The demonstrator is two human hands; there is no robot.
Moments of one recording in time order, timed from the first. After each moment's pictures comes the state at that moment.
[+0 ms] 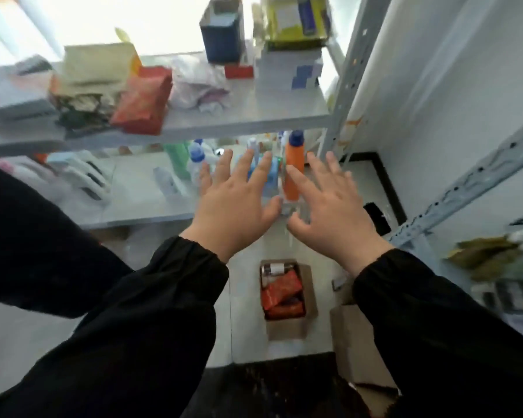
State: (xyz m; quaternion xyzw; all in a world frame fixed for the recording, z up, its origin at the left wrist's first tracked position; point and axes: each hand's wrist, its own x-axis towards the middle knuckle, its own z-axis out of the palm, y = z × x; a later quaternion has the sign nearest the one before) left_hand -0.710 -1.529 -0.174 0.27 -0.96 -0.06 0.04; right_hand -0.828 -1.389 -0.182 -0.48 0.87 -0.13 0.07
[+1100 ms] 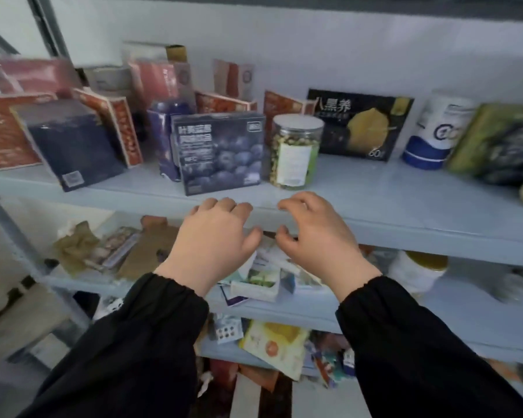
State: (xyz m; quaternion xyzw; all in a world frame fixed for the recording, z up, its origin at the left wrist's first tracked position) left_hand -0.581 -0.950 -0.028 -0.39 -0.91 -0.09 0.12; right_hand -0.486 -0.785 -0.032 0.13 0.96 -0.13 -0.19
